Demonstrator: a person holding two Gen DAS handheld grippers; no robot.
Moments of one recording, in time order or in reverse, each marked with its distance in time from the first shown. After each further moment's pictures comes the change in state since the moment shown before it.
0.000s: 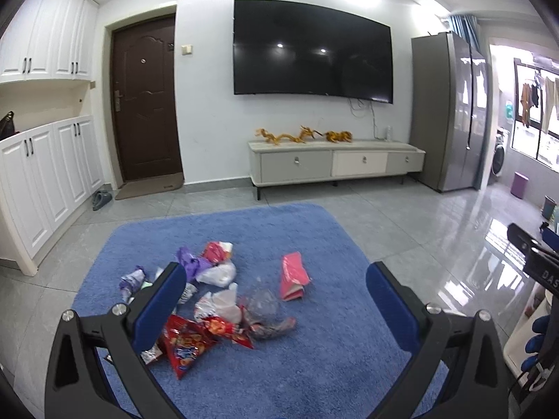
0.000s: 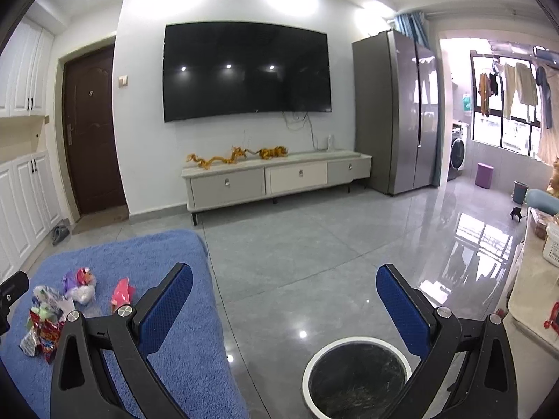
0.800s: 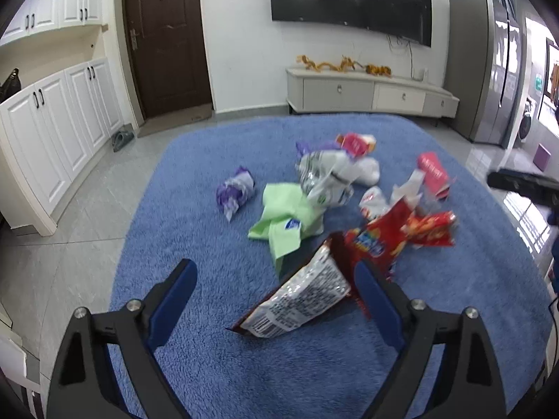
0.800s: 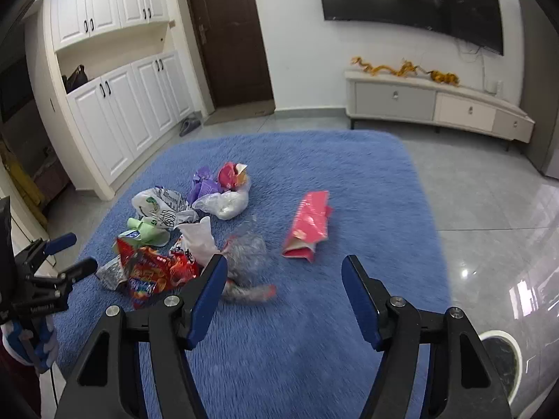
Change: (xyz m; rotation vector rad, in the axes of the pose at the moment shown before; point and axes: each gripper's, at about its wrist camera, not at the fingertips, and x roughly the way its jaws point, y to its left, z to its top) left arm 0.057 0.198 -0.084 -0.016 0.292 0.071; right arm 0.072 0.185 -0.024 -0.256 0.400 0.594
